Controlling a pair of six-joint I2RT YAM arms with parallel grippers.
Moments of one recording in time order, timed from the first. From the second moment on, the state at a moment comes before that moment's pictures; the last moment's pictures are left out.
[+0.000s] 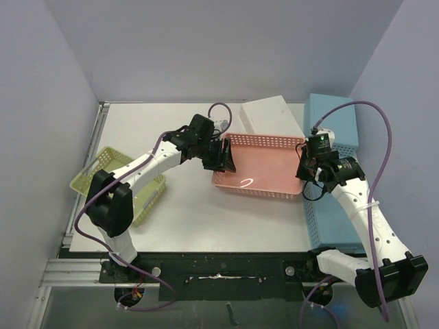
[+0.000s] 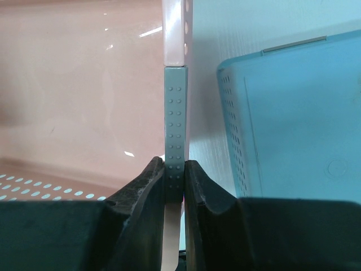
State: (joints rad) left arm -0.63 1.77 1.46 -0.57 0.41 -0.54; right arm 0.26 1.11 1.13 -0.94 0.23 0.42
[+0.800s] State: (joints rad) left arm -0.63 1.81 1.46 -0.57 0.43 -0.53; right arm 0.26 1.11 1.12 -0.92 0.22 0.42
